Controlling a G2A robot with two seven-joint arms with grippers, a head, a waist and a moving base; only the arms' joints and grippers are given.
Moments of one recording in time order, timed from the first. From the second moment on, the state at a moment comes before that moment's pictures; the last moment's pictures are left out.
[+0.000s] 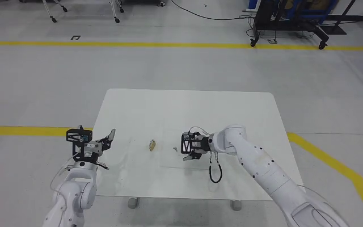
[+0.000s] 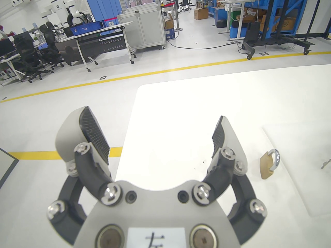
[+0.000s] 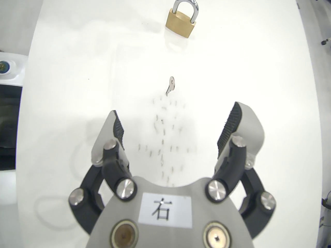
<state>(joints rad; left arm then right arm) 1.73 -1.15 -1.60 -1.80 1.33 0.00 0.00 -0.95 -1.25 0.85 -1.24 -1.49 -0.93 0.28</state>
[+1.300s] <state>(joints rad) 1.73 -1.15 -1.60 -1.80 1.33 0.00 0.00 -0.80 -1.36 0.65 -1.09 -1.45 -0.88 0.24</state>
